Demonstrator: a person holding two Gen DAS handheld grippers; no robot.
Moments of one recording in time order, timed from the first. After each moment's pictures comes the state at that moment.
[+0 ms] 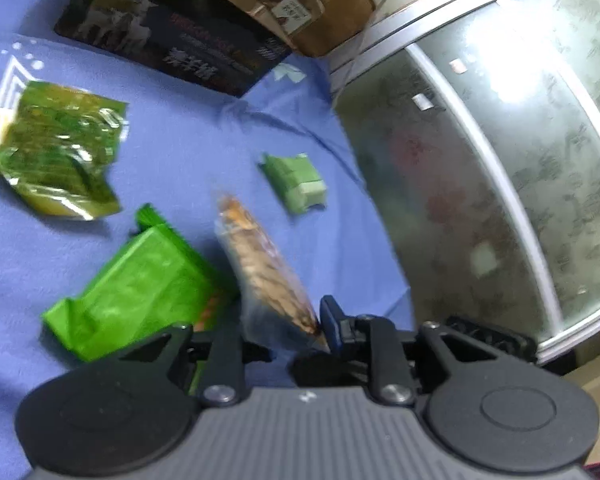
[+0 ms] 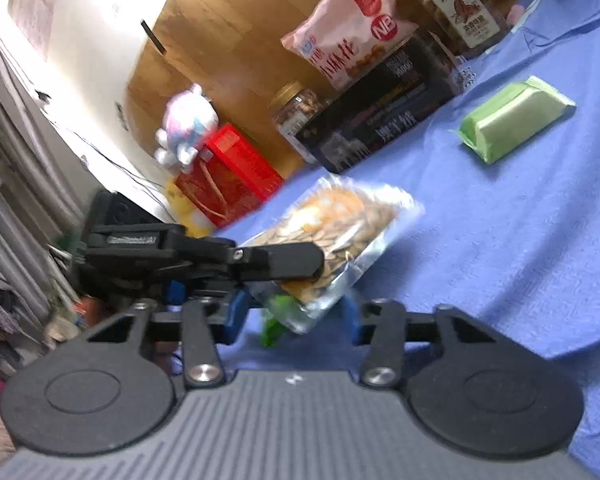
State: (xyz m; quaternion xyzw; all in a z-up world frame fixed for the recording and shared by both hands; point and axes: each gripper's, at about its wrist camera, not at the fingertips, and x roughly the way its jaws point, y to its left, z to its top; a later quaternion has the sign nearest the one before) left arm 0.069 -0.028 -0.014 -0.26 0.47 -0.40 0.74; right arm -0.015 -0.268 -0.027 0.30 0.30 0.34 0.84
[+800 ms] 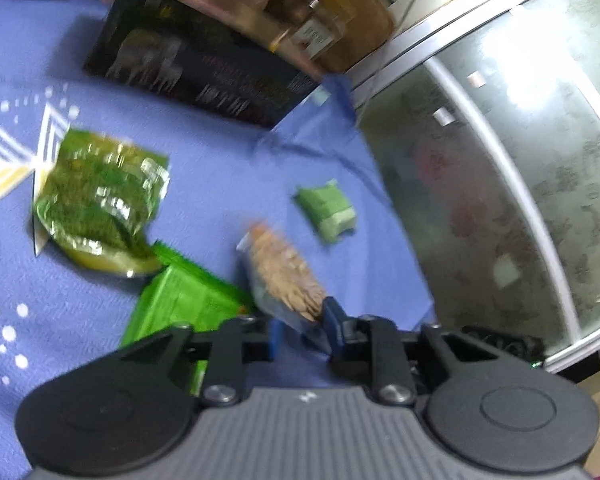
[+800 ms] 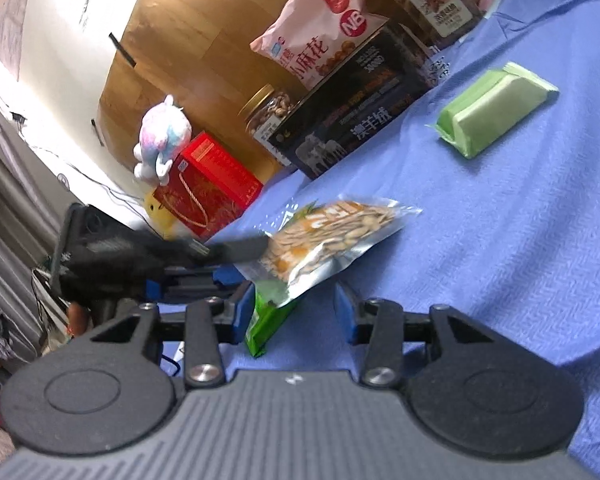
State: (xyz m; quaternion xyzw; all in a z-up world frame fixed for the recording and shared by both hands) left arm 0.088 -0.008 -0.006 -0.24 0.48 -0.37 0.76; right arm -0.006 -0.278 -0.032 0.34 0.31 0.31 0.83
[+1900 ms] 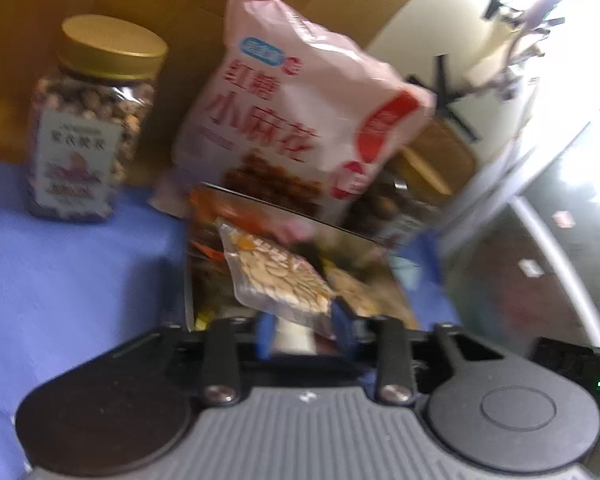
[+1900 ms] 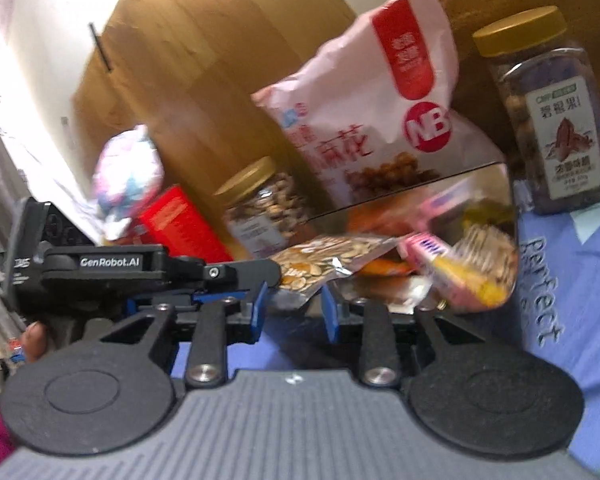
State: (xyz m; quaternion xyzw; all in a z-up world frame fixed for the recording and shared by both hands) left arm 0.247 0.021 0.064 -0.21 0.39 -0.23 0.86; right arm 0.200 -0.232 0.030 0.23 0.28 0.32 0.88
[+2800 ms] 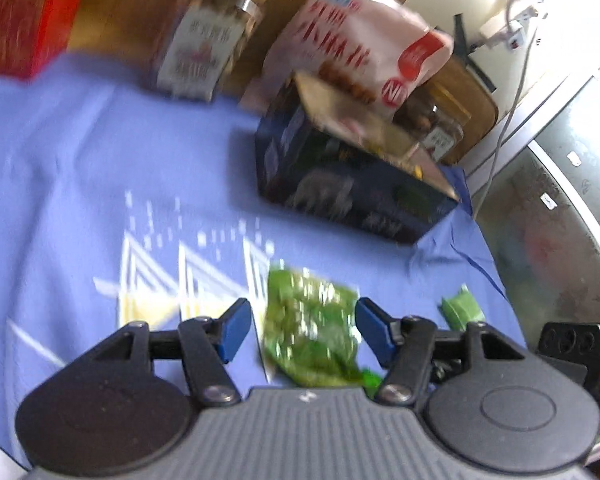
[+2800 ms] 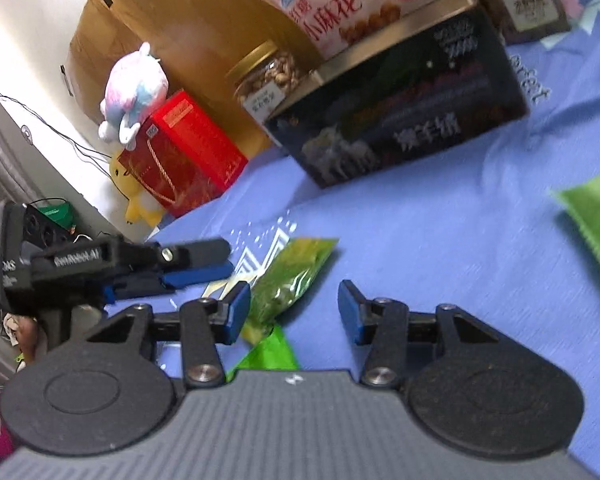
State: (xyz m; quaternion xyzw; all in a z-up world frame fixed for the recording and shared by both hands) left arm 0.120 0.076 0.009 -0.22 0.44 -0.21 0.84; right arm 0.090 -0.206 -0.022 0.25 0.37 0.33 0.84
